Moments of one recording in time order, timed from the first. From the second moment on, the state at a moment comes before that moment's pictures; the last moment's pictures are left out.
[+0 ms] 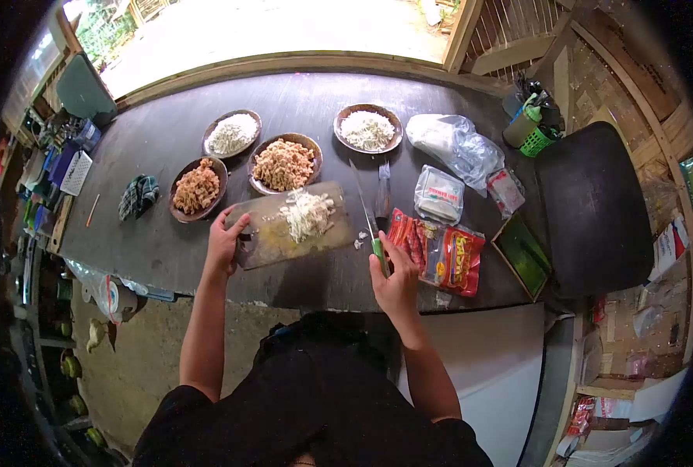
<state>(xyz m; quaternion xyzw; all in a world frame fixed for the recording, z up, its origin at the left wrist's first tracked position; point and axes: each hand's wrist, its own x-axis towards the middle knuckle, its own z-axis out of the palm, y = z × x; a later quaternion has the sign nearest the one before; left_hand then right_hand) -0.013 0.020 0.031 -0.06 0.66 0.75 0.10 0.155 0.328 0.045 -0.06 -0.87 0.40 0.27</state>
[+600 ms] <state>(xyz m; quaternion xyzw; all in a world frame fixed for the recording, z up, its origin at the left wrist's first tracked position) -0.229 0.148 0.050 -0.03 0.70 0.71 -0.05 -0.023 0.302 0.057 0.01 -0.90 0.32 0.30</state>
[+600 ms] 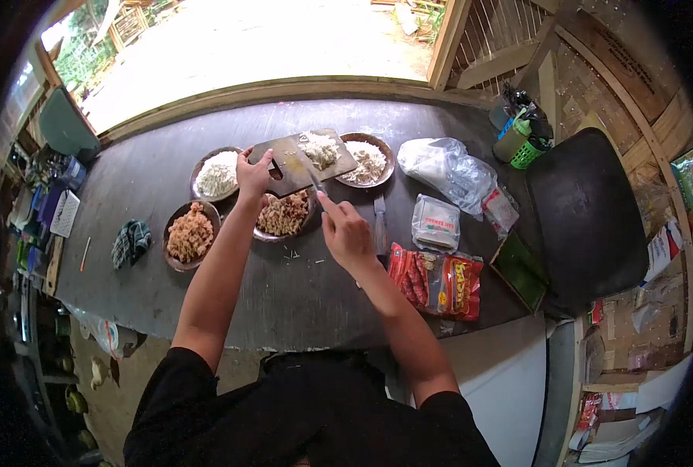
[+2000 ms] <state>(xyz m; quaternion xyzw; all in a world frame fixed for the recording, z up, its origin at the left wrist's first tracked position) -0.266 0.158 0.056 0.01 0.67 0.74 -0.07 -0.102 0.366 -0.012 -0.24 -0.83 0.45 0.21</state>
